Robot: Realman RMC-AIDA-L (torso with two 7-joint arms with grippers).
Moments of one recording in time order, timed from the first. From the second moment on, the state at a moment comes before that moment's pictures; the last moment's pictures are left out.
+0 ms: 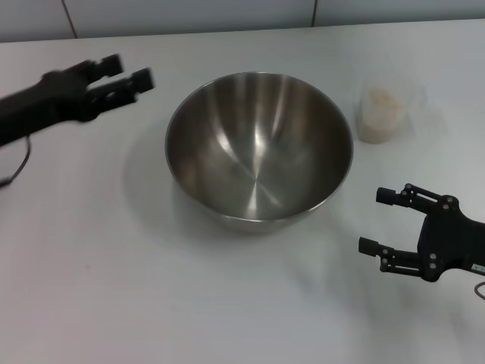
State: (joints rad) left arm -0.39 -2.05 0.91 0.76 1.53 1.44 -1.59; right arm 0.36 2.06 -0.18 -0.41 -2.28 -1.72 0.72
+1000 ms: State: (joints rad) left arm -0.17 -2.06 0.81 0.21 1.50 1.68 -0.53; right arm 0.35 2.06 -0.17 -0.40 -2.26 -1.72 0.72
